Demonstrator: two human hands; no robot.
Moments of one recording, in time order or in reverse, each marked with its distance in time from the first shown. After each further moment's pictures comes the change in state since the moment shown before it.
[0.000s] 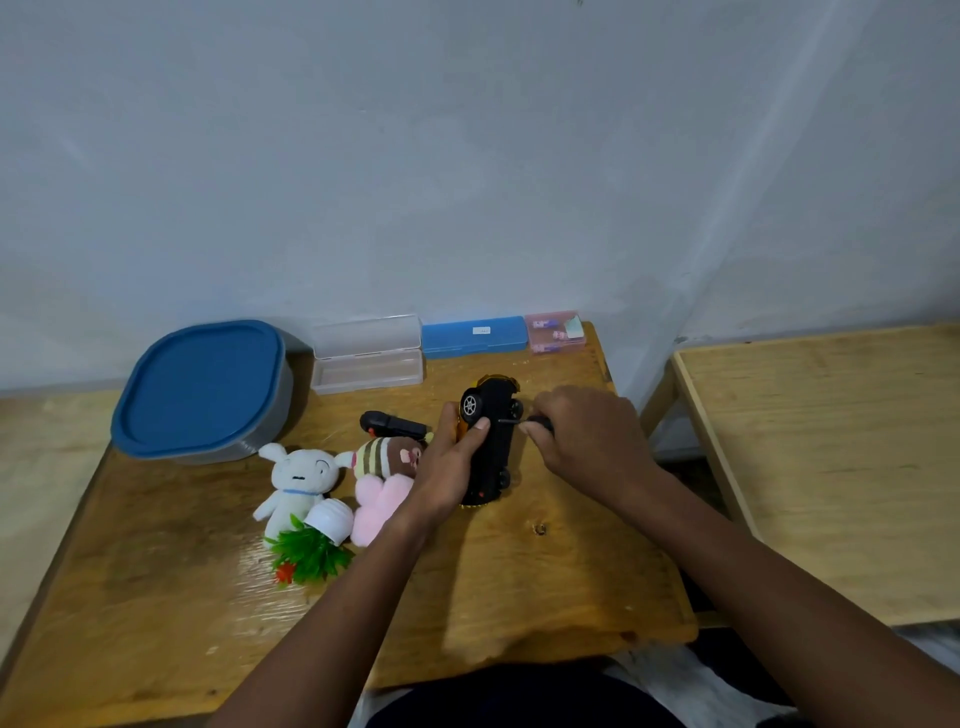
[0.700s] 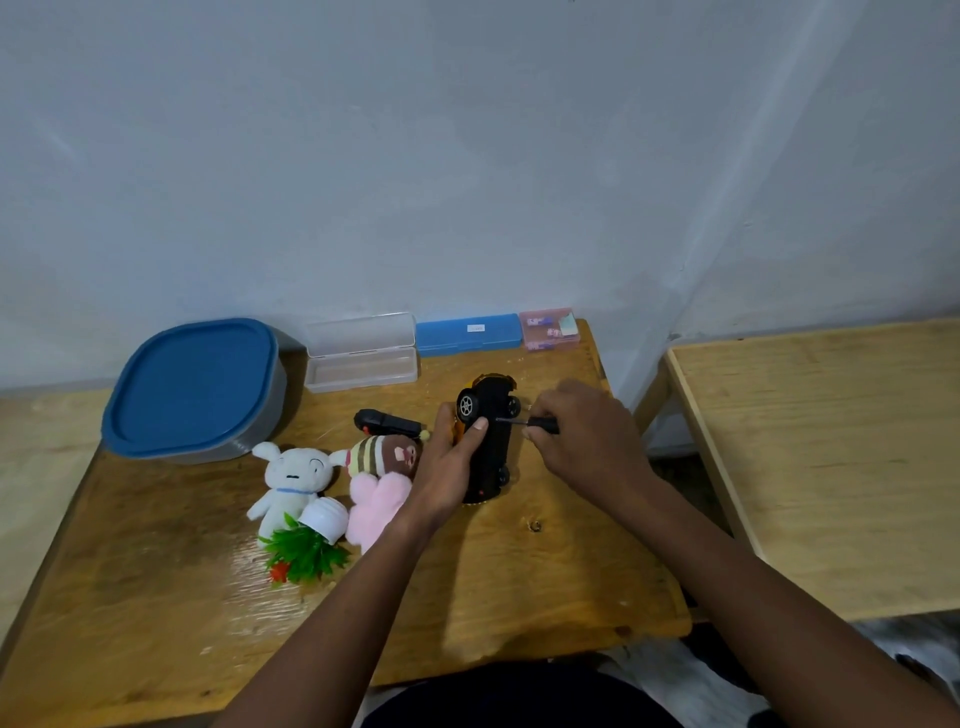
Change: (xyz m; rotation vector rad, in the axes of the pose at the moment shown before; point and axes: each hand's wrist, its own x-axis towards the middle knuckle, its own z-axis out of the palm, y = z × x) left_hand -0.006 0.002 0.007 -0.021 -0.006 0.026; right_hand -0.008 0.003 0.003 0.113 0.058 0.061
